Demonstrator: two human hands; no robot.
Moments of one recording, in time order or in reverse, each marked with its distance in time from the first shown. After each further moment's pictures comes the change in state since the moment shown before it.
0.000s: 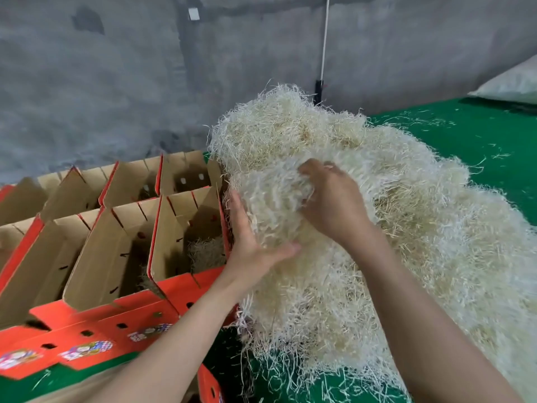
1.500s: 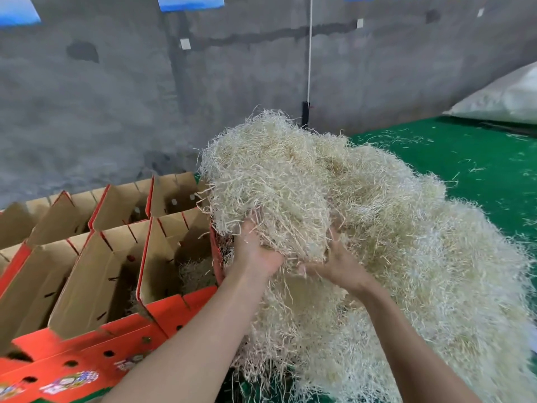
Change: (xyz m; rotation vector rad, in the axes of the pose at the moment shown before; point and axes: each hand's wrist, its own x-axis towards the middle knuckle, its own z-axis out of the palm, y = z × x) left_hand 0.051 0.029 0.039 -1.166 0.287 -0.635; right_hand -0.050 0.071 0.029 0.743 -0.447 0.378
